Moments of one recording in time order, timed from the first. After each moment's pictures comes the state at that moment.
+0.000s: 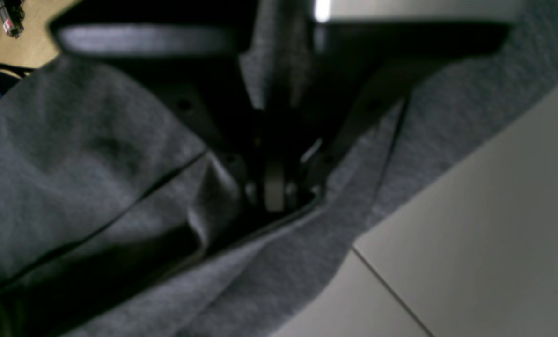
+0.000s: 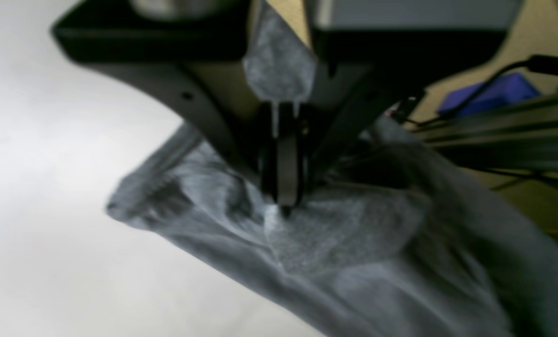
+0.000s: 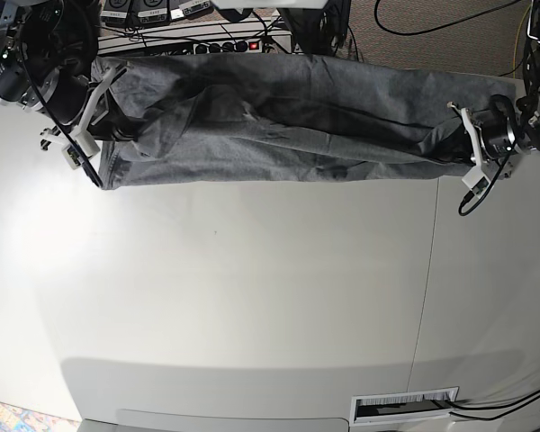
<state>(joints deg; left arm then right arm) 11.1 -40.0 2.1 80.8 -39.8 -44.3 34.9 -27.2 27.2 30.9 125.1 52.6 39.8 -71.8</state>
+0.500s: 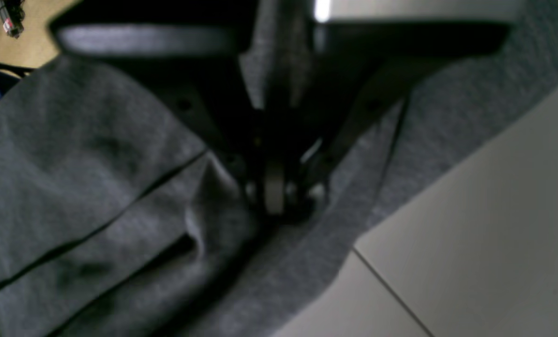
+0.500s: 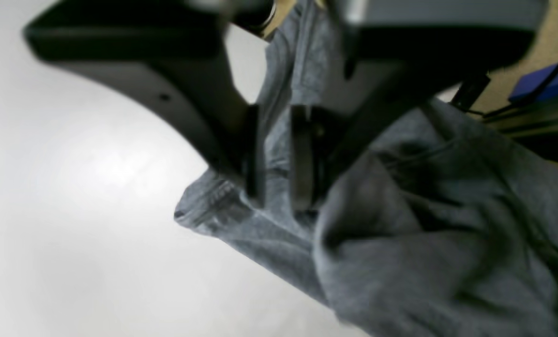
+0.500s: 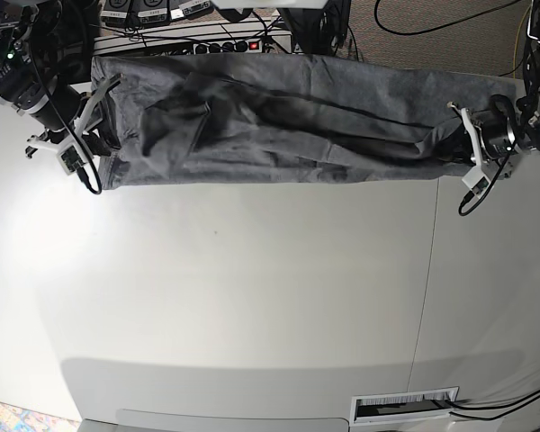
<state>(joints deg) 11.1 -40.0 2.1 80.8 -39.8 -44.3 34.9 -27.2 27.2 30.9 125.0 40.8 40.0 -64.0</state>
